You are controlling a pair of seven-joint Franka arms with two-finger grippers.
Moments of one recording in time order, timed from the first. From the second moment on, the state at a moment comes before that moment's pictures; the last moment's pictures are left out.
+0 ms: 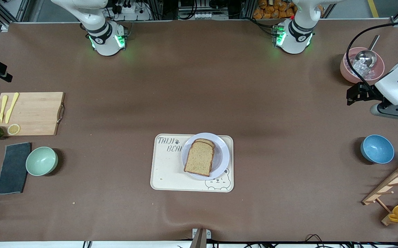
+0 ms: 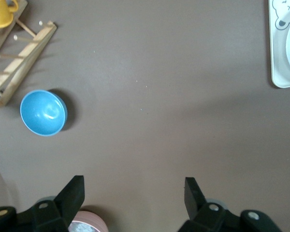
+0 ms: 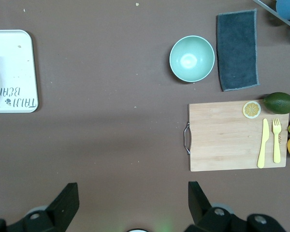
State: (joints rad) left arm 0.08 0.11 -0.18 -1.48 0.08 1.54 0.11; right arm -0.12 -0.03 0.00 -1.50 0.02 1.43 -0.08
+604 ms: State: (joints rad) left arm 0.07 0.05 -0.18 -1.52 0.07 1.52 0.03; right arm -0.12 -0.03 0.00 -1.50 0.02 1.43 -0.08
